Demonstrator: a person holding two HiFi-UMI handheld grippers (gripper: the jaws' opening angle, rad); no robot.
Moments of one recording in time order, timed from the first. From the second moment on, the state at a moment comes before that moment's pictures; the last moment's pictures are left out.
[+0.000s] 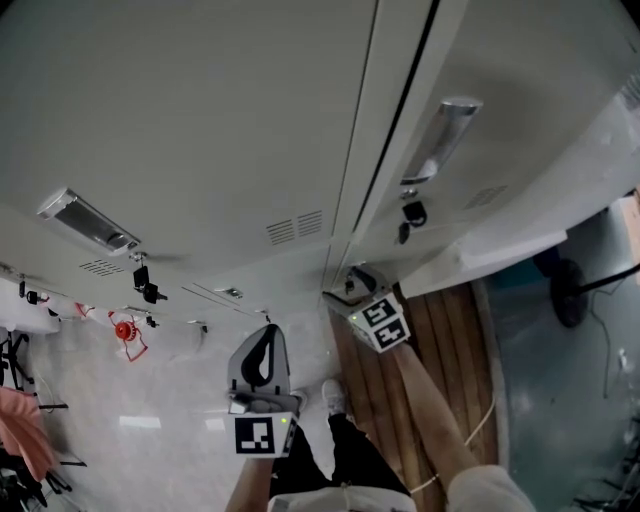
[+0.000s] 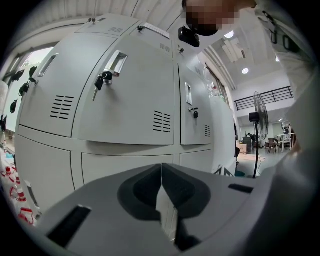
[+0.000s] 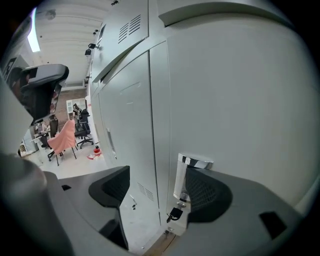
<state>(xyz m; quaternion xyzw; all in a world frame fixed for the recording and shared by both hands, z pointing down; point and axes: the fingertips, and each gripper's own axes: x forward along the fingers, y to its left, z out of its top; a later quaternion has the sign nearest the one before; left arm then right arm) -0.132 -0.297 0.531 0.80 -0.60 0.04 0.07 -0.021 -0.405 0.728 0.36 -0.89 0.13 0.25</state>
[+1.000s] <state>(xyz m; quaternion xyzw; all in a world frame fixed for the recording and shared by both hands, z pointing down) -0.105 -0.310 0.471 0.81 -0.58 -0.01 0.03 -0.004 -0.390 0.655 0.38 -0.89 0.08 0.23</state>
